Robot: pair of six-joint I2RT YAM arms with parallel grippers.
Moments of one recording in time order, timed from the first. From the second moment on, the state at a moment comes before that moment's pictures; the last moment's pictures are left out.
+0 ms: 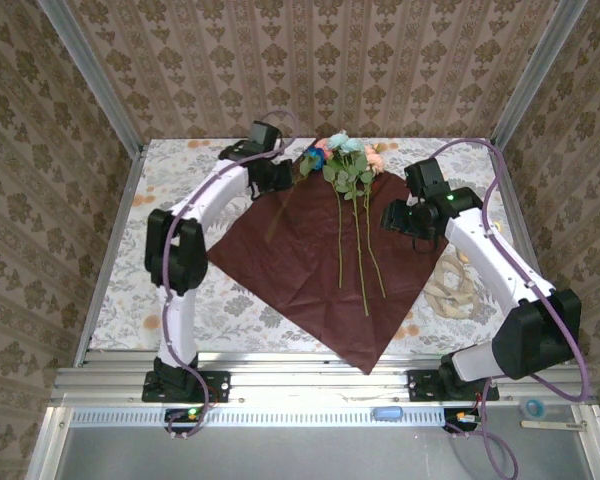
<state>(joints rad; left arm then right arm) -0.47 2.12 1.88 -0.71 0.23 -0.54 0.25 1.41 1.25 -0.89 -0.01 0.50</state>
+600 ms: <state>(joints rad) -0.51 2.18 1.81 -0.71 0.27 -0.72 0.26 1.43 1.20 -0.87 -0.04 0.51</state>
